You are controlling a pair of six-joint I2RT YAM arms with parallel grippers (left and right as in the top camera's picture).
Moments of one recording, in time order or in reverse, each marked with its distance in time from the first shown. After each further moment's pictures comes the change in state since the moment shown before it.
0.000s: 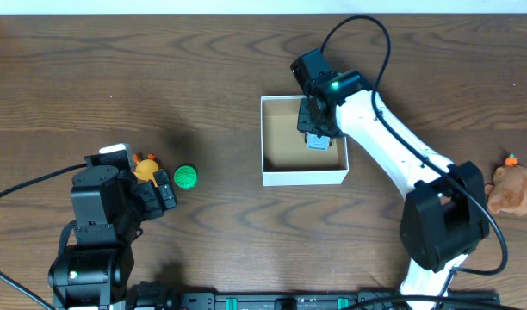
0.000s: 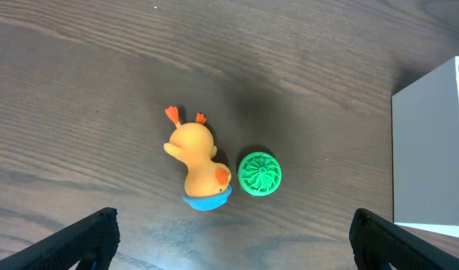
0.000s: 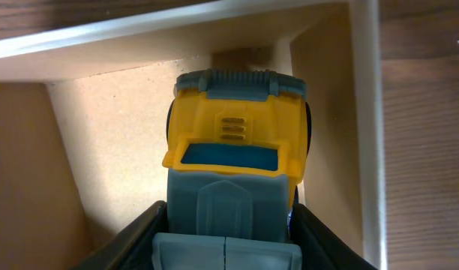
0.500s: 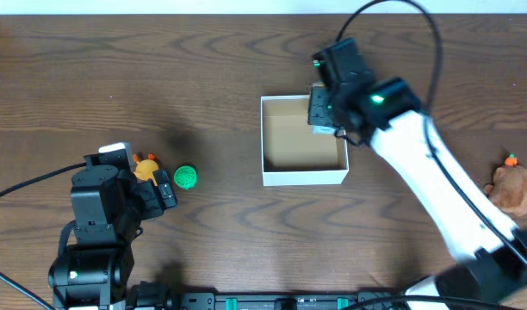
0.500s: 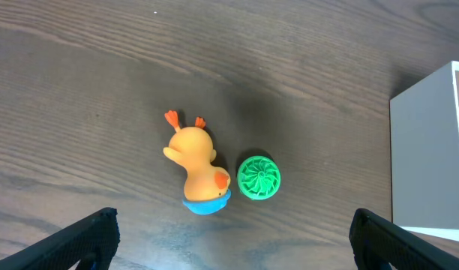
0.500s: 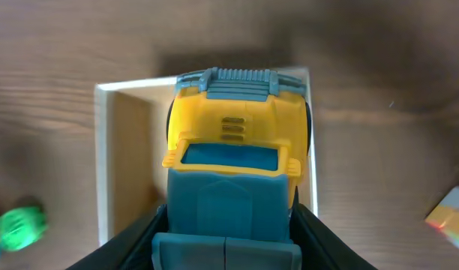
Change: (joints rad) left arm 0.000 0.000 0.000 0.012 0.000 0.000; right arm 0.013 -0.241 0.005 -0.026 0.009 -0.054
